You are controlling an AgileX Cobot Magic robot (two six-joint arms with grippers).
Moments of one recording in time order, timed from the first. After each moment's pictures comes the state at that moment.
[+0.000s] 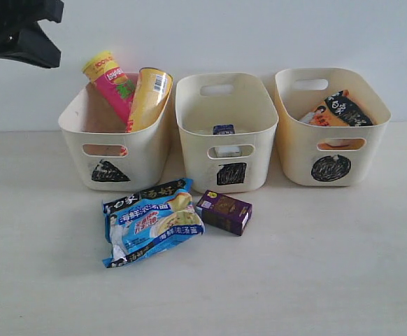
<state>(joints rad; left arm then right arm) -0.20 1.50 -1.45 -0.34 0.88 0.17 0.21 0.14 -0.06 0.91 -0.01 -0.57</state>
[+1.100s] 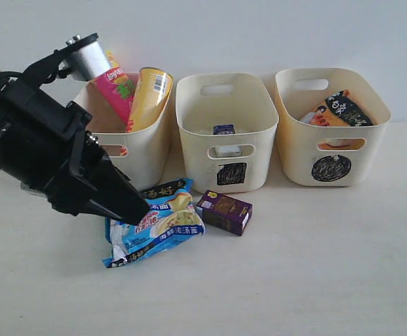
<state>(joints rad) -0.45 1.40 -1.11 -0.68 1.06 0.79 0.21 0.14 -0.06 0.91 -0.02 -0.52</state>
